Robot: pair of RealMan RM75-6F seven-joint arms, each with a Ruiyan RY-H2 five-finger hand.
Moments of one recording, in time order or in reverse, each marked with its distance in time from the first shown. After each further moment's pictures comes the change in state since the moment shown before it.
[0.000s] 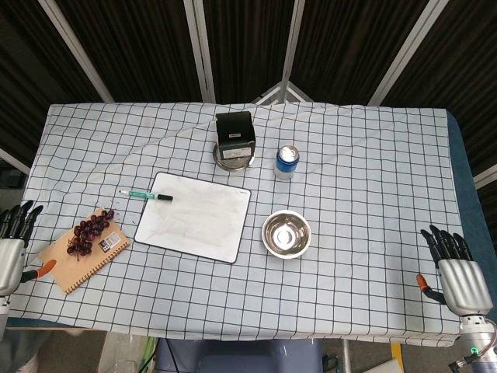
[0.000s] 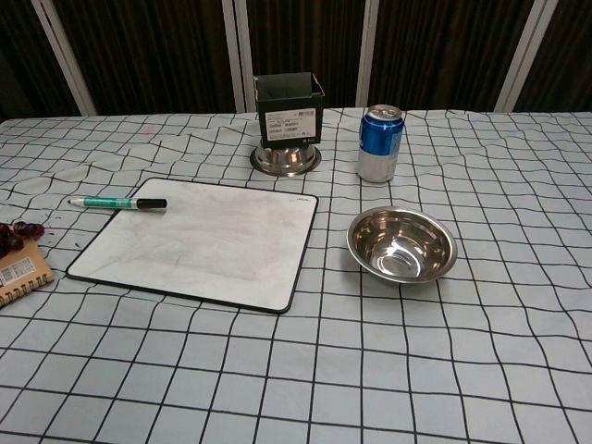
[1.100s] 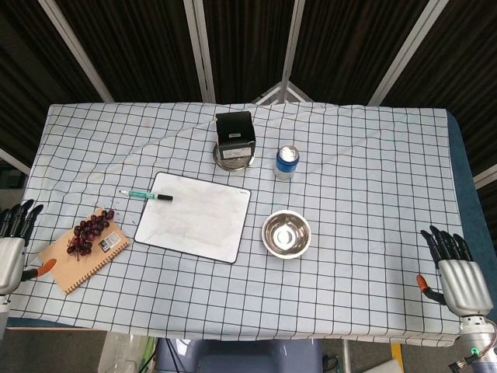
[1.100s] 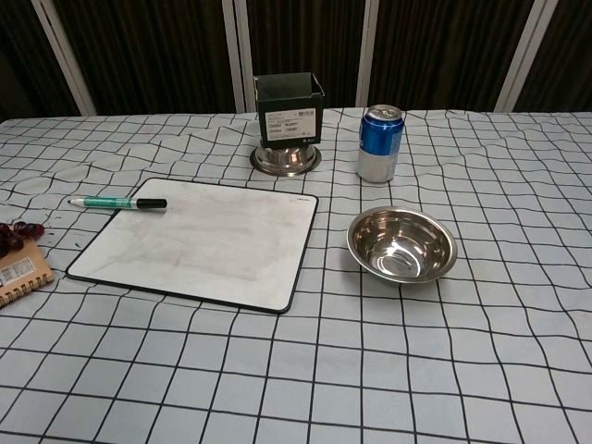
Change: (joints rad) left arm -0.008 0.000 -0.008 -0.001 -0.013 -0.011 0.010; right arm -0.001 0.004 -0.002 -0.001 -0.002 -0.001 0.005
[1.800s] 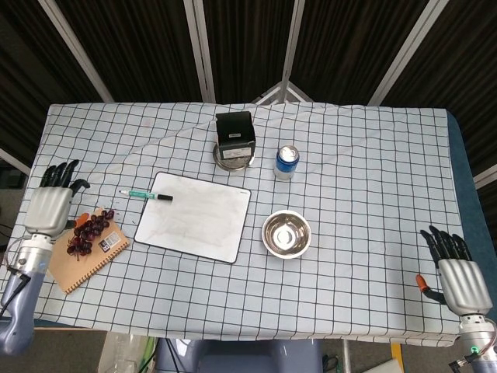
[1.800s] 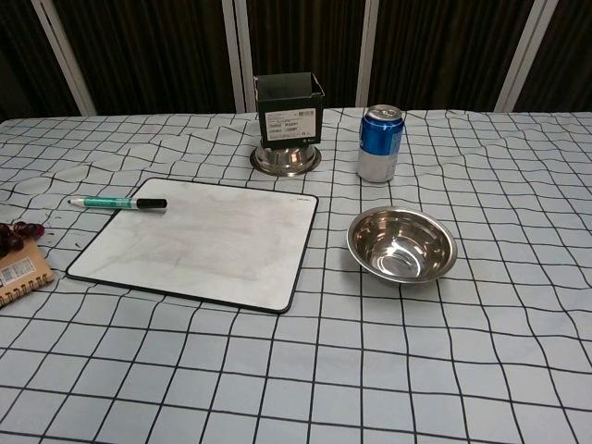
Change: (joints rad) left arm -0.319 -0.133 -0.160 0.169 -0.234 -0.373 0.190; right arm 0.005 0.003 0.002 -0.002 0.017 -0.019 0.016
